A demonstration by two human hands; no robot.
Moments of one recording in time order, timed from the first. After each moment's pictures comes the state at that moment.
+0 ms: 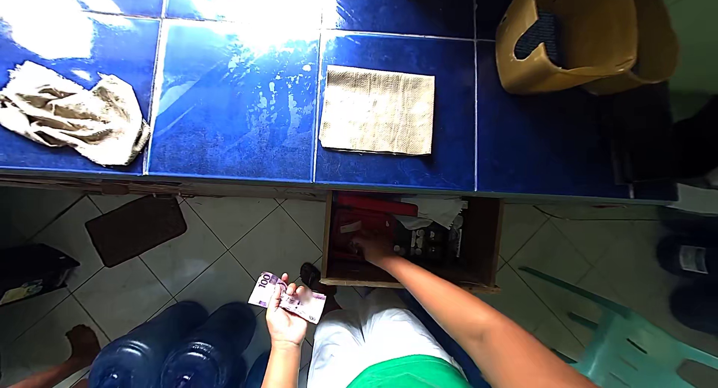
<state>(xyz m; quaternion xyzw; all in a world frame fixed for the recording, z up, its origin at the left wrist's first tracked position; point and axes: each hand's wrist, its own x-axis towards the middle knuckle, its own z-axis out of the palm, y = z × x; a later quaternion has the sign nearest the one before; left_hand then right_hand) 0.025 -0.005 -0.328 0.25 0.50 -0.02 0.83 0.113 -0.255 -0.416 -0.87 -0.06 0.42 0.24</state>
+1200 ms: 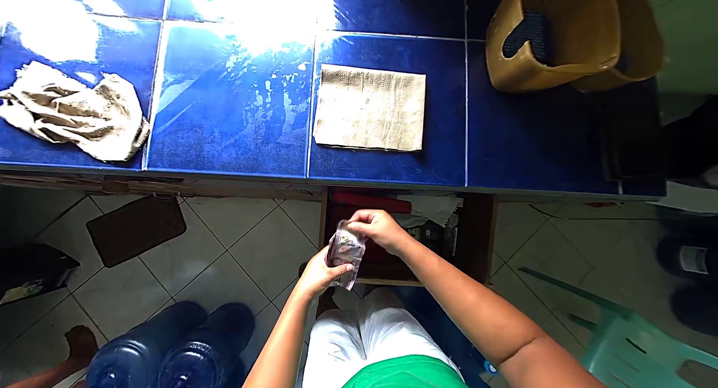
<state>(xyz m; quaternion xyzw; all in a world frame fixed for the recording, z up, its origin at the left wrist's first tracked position) 0.095 -0.058 -0.314 0.67 0.12 -0.40 0.62 0.150 -0.267 -0.296 -0.66 0.07 0.29 0.69</state>
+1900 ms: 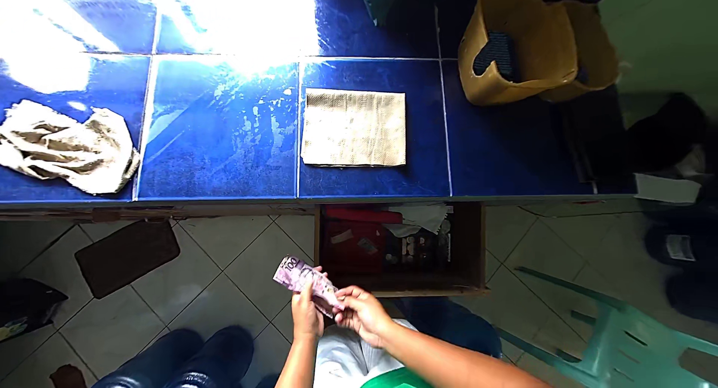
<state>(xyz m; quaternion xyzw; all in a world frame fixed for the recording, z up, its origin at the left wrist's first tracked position) 0.049 -0.074 -0.326 0.48 0.37 -0.09 0.79 0.019 -0.206 -0.313 -0.35 0.40 0.32 0.78</state>
